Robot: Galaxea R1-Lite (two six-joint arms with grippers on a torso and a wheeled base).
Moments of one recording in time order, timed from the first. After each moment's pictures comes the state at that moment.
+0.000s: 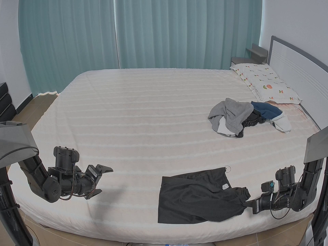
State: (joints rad) left arm -0.14 2.06 -0.46 -0.85 -0.28 -1.09; right arm 0.07 2.20 -0.17 -1.13 0.40 -0.03
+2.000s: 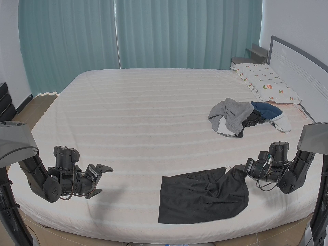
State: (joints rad) left arm -0.14 2.06 -0.47 -0.85 -0.28 -1.09; right arm 0.10 2.24 -0.53 -1.18 0.39 0.62
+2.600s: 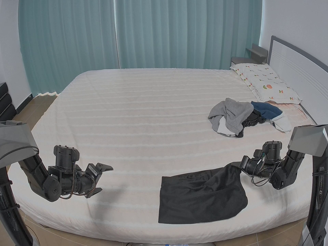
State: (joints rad) left arm -0.14 2.06 -0.47 -0.85 -0.28 -1.10; right arm 0.08 2.39 -0.71 -1.16 0.40 0.62
